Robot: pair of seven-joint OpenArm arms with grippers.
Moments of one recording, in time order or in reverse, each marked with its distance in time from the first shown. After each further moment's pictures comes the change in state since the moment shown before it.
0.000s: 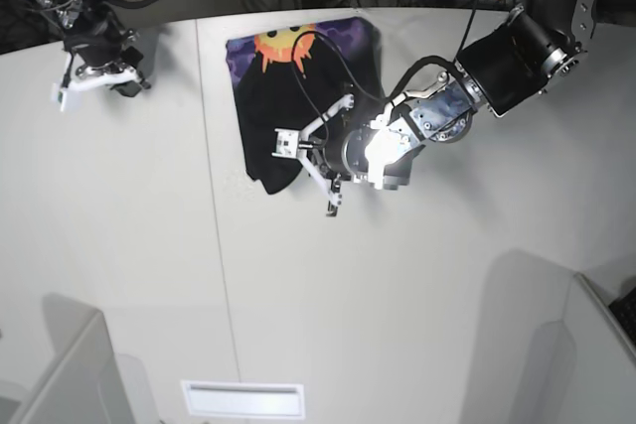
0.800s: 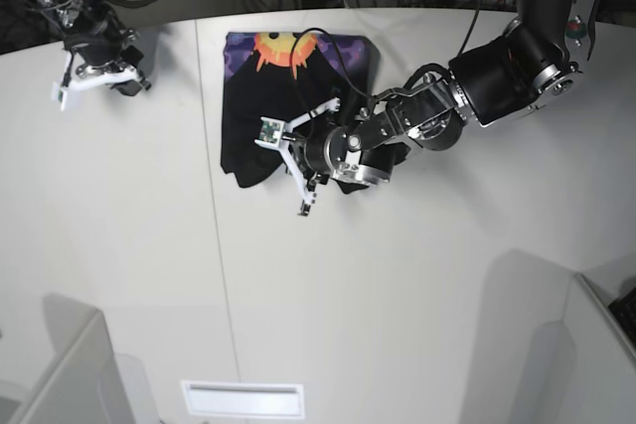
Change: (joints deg) left arm -3.7 1.4 9.7 -4.7 9.9 1.4 -13.6; right arm -0.1 0.0 0.1 0.0 0.0 0.0 -0.1
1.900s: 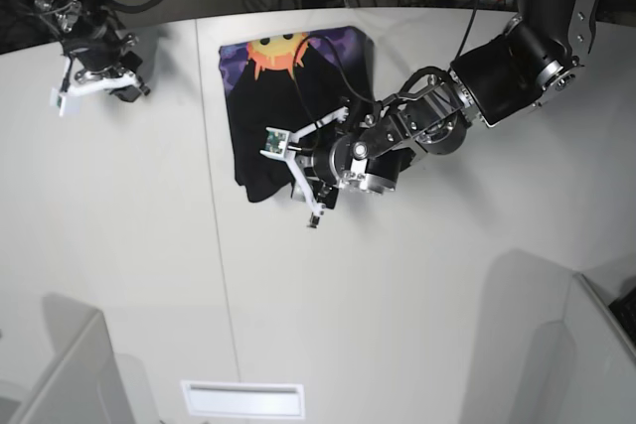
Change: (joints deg) left arm 0.6 -0.1 -5.4 4.1 0.7 -1.4 6.9; right arm 1.1 0.3 -0.2 0.0 0.0 0.0 0.0
